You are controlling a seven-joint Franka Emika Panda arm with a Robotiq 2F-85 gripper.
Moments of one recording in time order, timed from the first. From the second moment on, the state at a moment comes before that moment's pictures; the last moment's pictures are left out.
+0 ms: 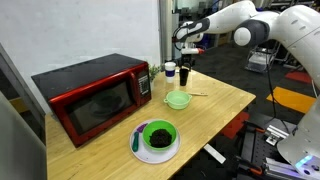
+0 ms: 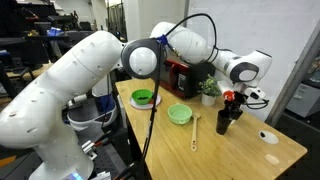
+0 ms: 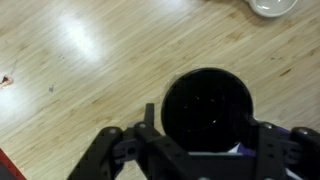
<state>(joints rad) -0.33 0.94 -0.21 -1.02 0.26 1.82 0.27</state>
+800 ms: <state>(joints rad) -0.11 0.55 -0.23 -1.49 -0.04 1.96 0.21</state>
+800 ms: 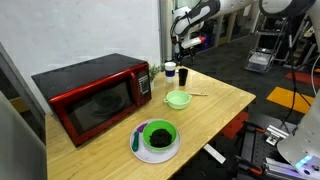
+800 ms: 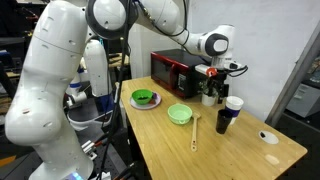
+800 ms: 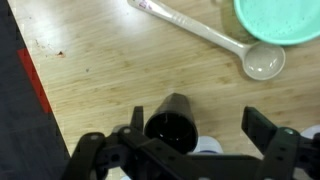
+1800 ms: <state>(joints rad) -0.12 0.29 -0.17 -2.00 -0.45 1.96 -0.33</state>
